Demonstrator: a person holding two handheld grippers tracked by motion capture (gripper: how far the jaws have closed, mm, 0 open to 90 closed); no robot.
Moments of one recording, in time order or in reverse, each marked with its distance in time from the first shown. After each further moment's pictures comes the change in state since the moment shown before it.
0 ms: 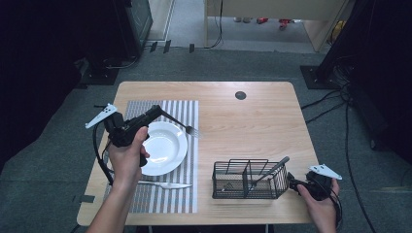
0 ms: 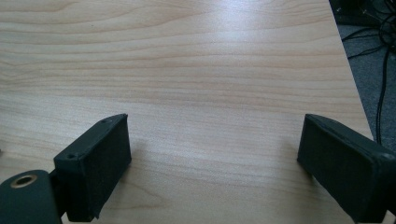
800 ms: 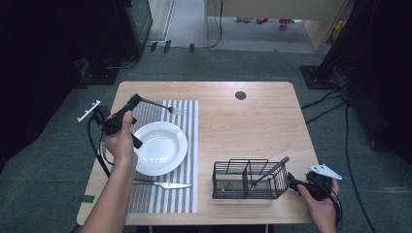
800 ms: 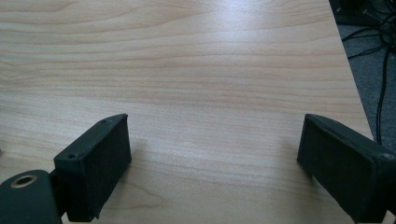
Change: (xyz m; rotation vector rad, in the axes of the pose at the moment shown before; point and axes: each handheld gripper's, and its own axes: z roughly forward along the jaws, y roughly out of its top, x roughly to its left) left arm 0.092 -0.002 0.016 -0.211 0.173 -0.234; right arm 0.000 0.000 0.000 0.000 0.000 0.001
